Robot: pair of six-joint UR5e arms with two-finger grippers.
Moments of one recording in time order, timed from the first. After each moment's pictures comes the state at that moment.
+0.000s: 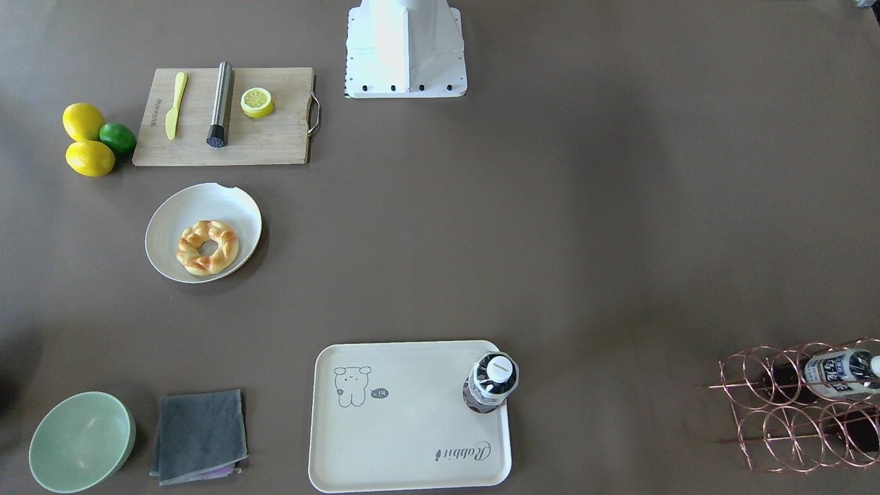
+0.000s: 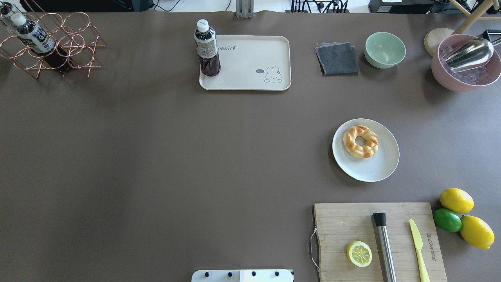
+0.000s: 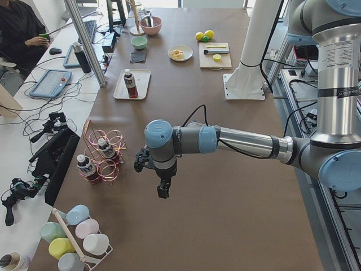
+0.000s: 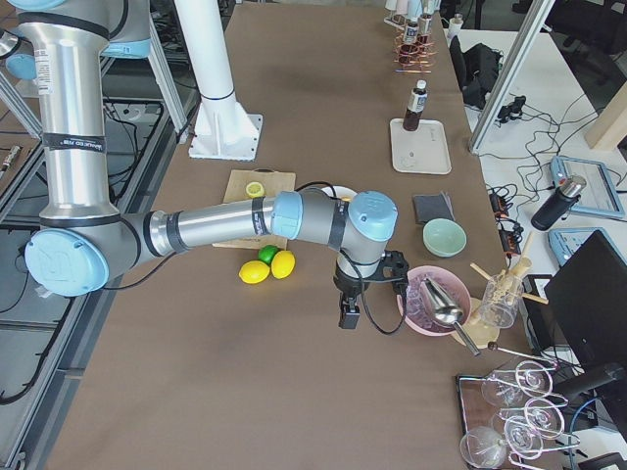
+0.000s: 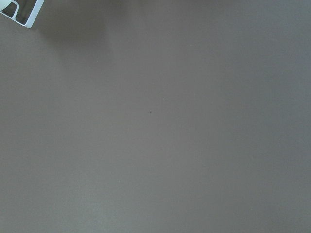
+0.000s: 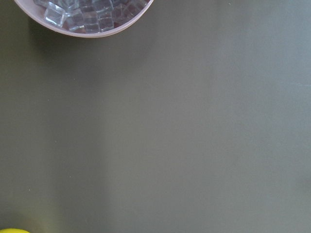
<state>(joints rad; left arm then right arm) -1.58 -1.48 -1.81 -1.36 -2.28 0.25 1.60 -1.56 1.78 -1.92 2.25 -0.17</state>
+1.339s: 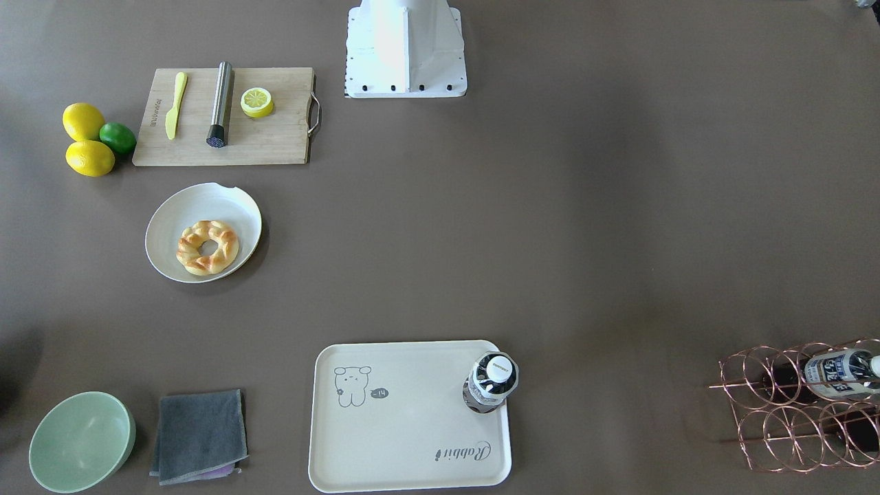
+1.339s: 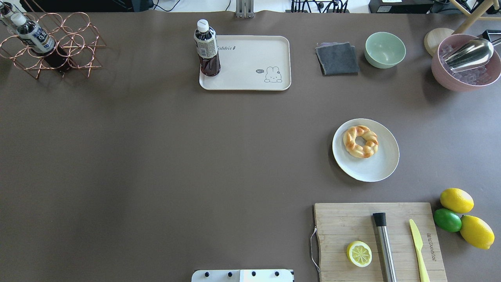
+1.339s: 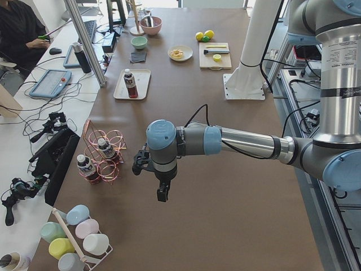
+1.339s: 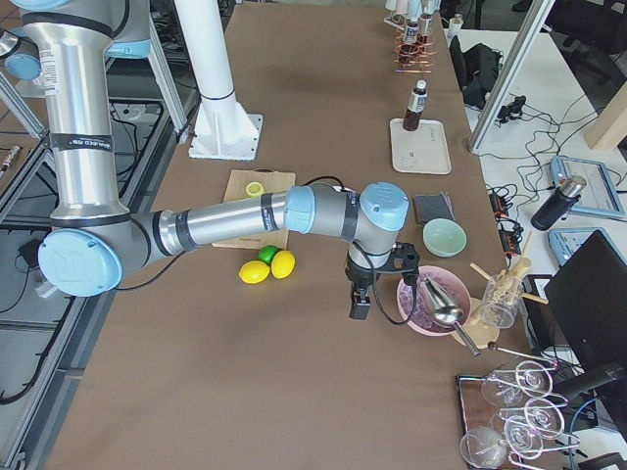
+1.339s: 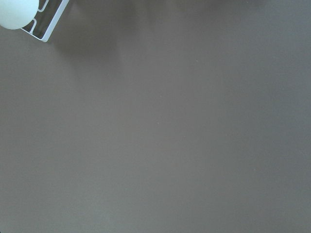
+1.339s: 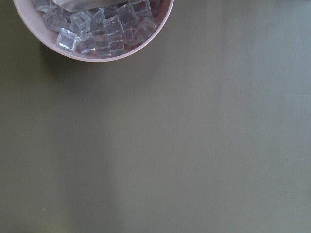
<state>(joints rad) -1.65 -1.48 -1.82 -1.36 -2.28 0.25 1.57 -1.52 1.76 -1.90 2.26 -0.09</state>
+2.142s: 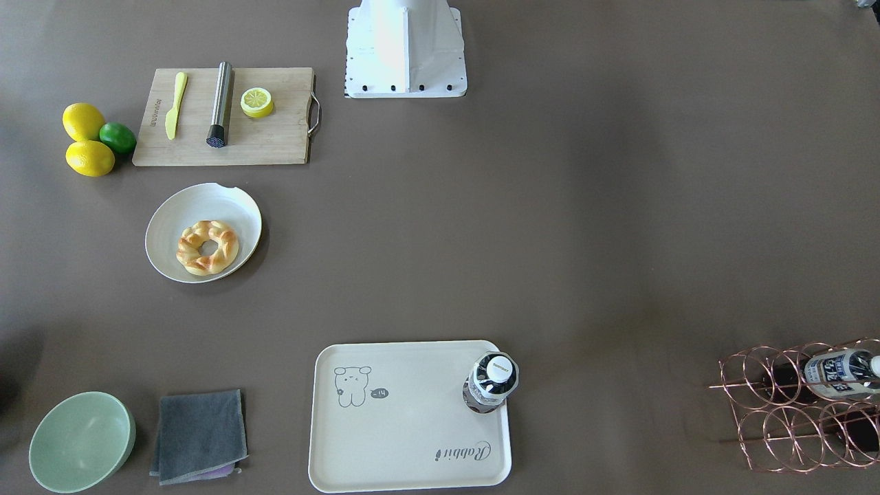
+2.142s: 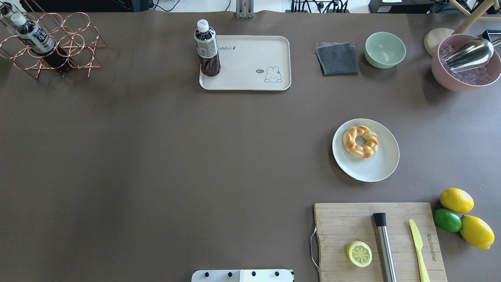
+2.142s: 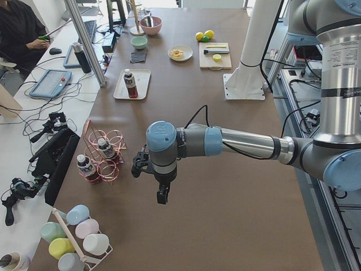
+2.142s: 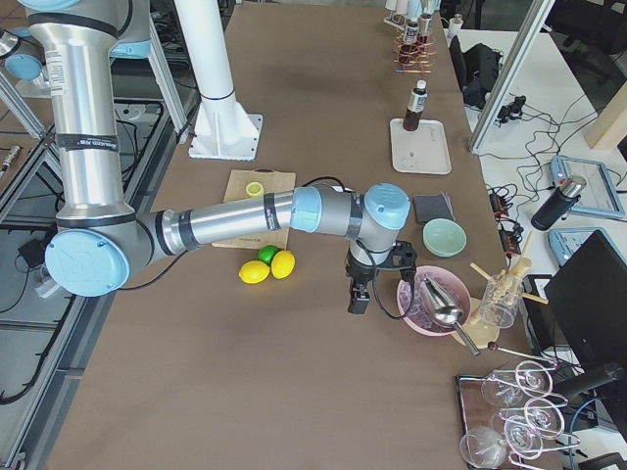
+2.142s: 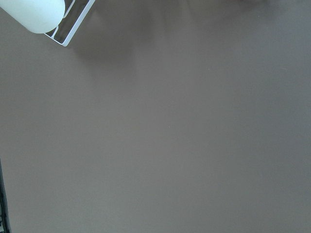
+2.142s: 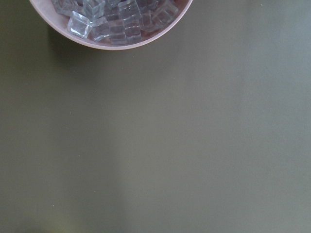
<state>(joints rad) -1.66 -1.49 -1.81 -1.36 -2.28 0.25 1.52 -1.52 1.75 -1.90 2.27 -0.07</state>
